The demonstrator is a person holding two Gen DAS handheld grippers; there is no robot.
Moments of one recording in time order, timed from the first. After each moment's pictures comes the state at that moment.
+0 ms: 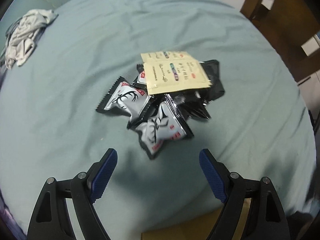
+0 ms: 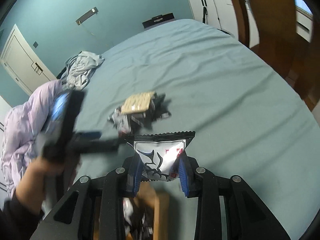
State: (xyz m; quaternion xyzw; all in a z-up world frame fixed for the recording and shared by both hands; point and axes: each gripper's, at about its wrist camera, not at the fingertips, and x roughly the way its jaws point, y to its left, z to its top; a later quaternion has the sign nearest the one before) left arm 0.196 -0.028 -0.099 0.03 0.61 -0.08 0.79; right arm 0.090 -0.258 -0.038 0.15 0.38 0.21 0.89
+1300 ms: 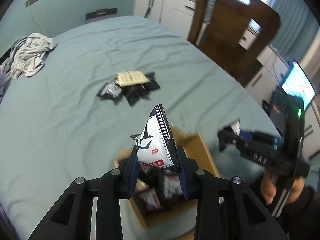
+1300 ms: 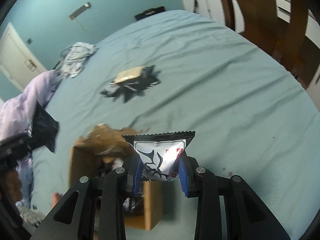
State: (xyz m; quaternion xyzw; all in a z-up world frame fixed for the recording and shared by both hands) left arm 0.008 -0.013 0.020 0.01 0.50 -0.20 0.84; right arm 0.036 -0.247 -0.052 0.14 0.39 0.21 0.88
